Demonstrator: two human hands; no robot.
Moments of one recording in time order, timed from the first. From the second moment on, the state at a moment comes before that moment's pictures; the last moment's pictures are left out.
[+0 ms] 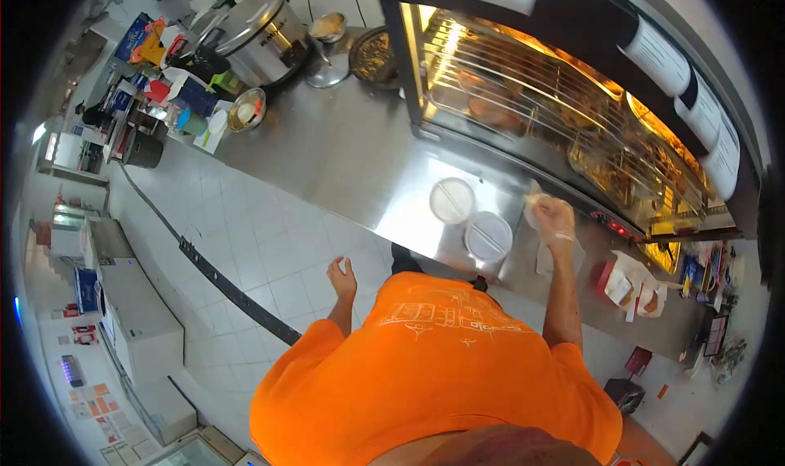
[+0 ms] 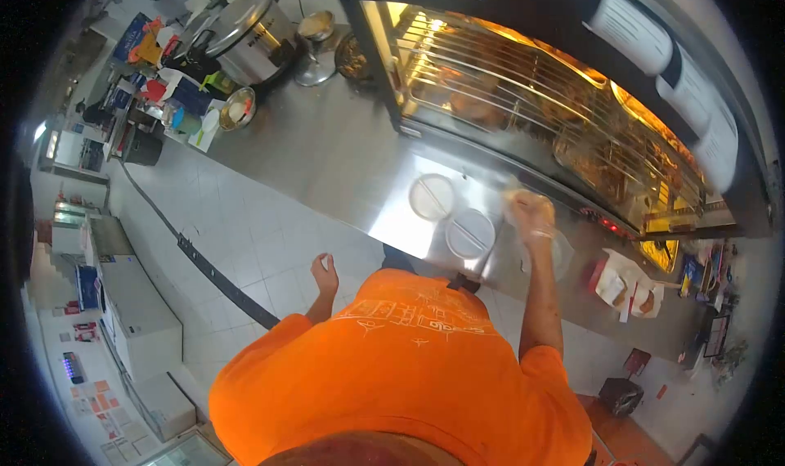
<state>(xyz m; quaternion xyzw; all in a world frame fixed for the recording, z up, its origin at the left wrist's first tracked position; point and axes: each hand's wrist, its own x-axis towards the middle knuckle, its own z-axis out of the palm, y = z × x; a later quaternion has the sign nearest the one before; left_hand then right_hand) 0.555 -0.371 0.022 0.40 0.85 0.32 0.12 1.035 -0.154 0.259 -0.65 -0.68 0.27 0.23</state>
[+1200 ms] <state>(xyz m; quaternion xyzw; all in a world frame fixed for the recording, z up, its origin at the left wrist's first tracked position) 0.412 -0.240 -0.003 0.31 0.78 0.47 0.28 0.581 0.249 0.180 -0.57 -0.73 -0.05 0.38</state>
